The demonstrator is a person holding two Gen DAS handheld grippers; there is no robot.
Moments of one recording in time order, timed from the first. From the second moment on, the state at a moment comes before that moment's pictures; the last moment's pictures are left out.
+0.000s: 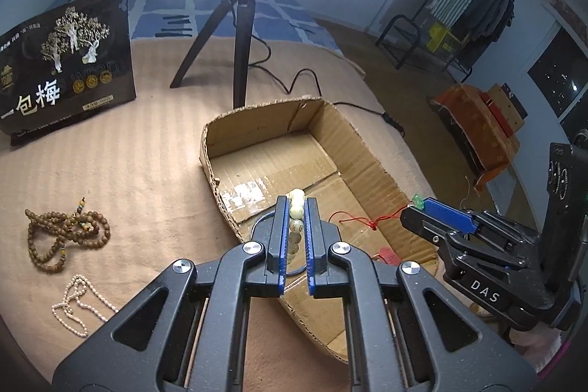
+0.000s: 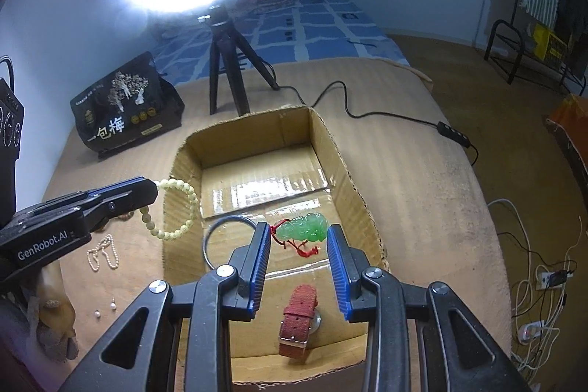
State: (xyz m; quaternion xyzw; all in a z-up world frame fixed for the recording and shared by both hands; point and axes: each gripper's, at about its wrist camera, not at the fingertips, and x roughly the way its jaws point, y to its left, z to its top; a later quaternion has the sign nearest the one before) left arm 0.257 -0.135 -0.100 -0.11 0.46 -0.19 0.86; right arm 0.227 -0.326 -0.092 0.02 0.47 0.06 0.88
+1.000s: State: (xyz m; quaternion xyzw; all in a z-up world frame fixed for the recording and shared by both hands) left arm 0.243 -0.108 -0.092 -0.08 0.46 -0.16 0.87; right arm 0.221 -0.313 -0.076 0.01 0.45 0.07 0.89
